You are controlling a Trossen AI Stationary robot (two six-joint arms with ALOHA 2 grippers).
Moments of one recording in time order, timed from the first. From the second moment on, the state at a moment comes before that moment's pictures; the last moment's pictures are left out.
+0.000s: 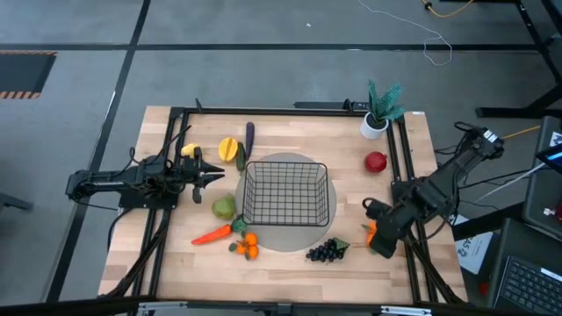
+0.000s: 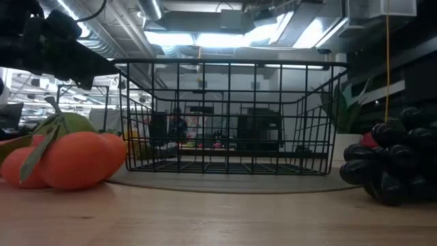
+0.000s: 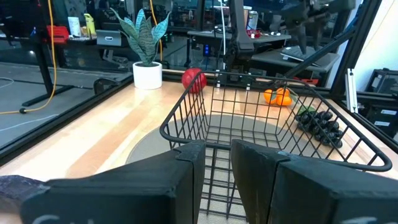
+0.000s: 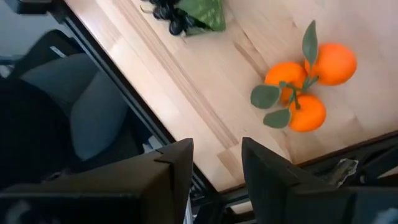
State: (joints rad) left arm 0.08 0.01 0.01 0.04 -0.09 -0.08; right arm 0.70 1.18 1.07 -1.09 -0.18 1.42
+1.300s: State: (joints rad) left arm 0.08 0.01 0.01 0.04 -0.17 -0.17; right arm 0.71 1.48 1.07 -1.24 -0.14 1.41
